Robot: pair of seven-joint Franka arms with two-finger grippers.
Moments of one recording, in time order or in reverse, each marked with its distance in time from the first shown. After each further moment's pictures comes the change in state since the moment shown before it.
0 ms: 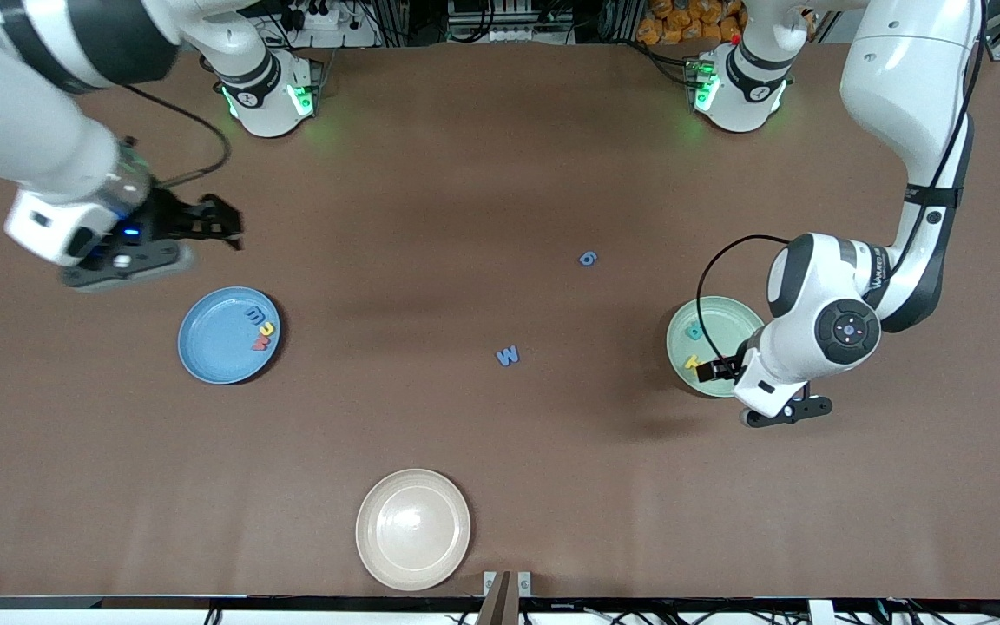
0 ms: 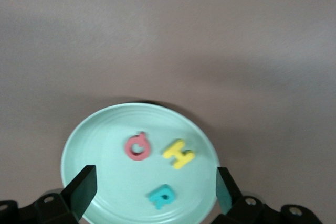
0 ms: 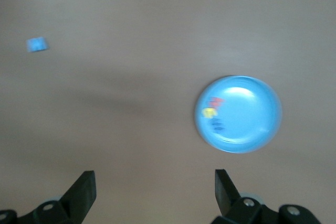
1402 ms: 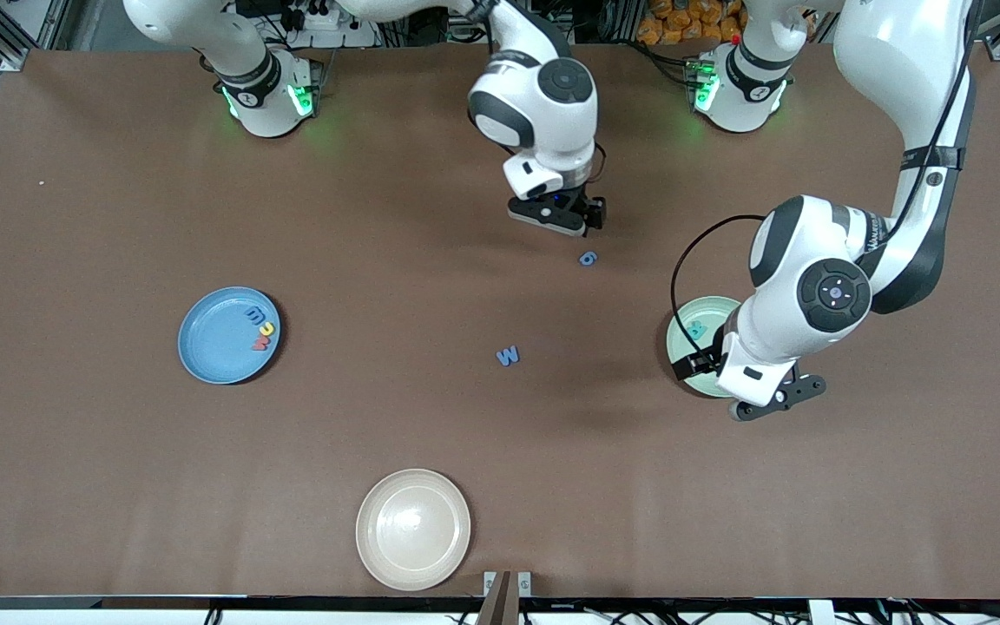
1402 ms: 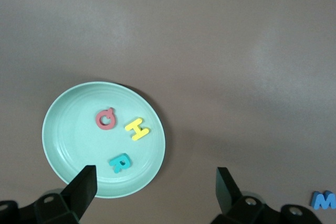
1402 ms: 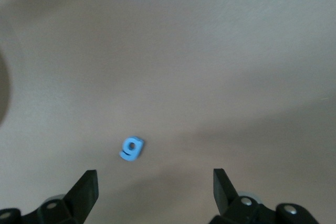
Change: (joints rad) left arm -0.039 -0.049 -0.034 0.087 0.000 -0.108 -0.158; right arm 0.709 0.647 0.038 0.272 -0.132 0.543 1.486
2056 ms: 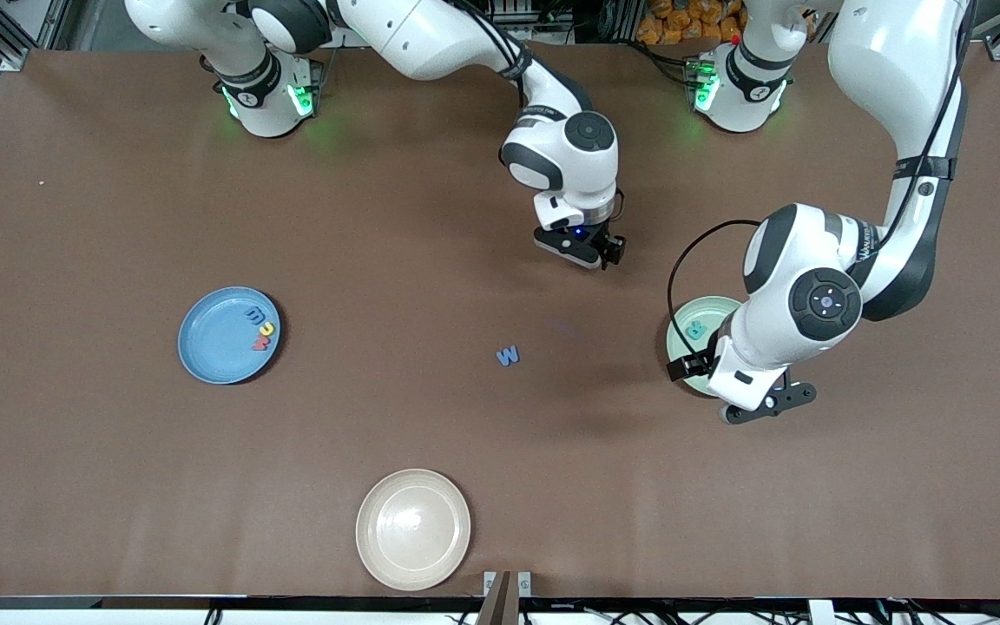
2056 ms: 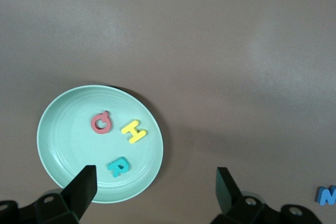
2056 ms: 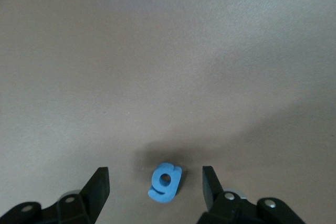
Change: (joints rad) left arm -0.005 0.019 -0.001 0.010 0.000 0.000 0.027; right arm 0.036 0.261 -0.030 0.213 0.000 0.084 0.135
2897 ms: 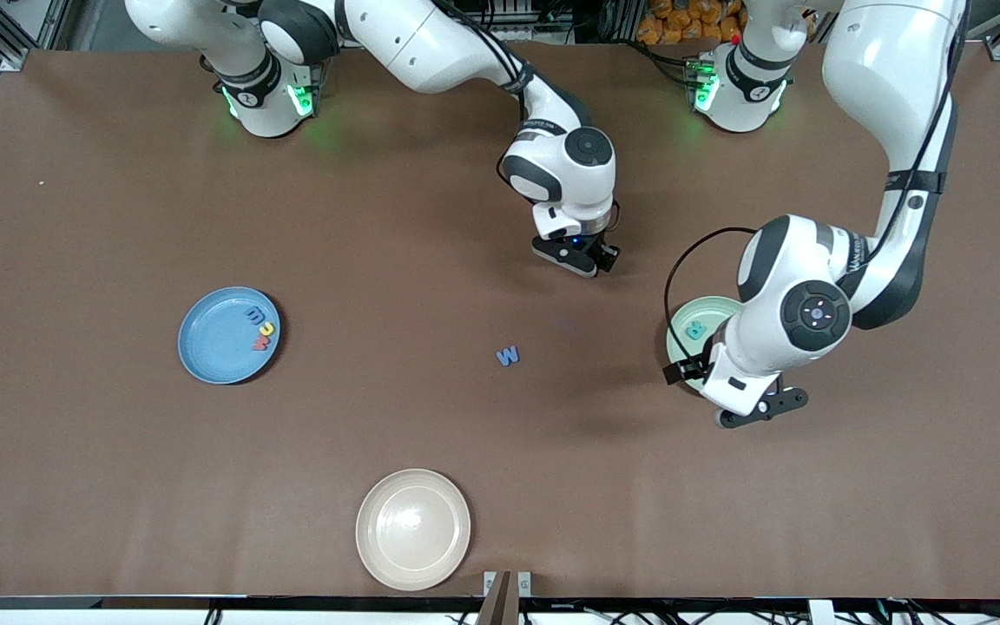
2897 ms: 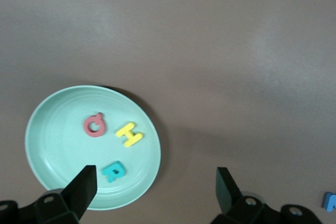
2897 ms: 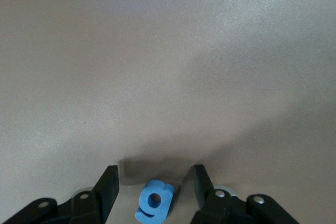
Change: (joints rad) left arm -0.005 0.043 -0.008 0.003 0.000 0.035 -0.001; right arm 0.001 0.033 -0.007 0.014 0.000 0.002 0.001
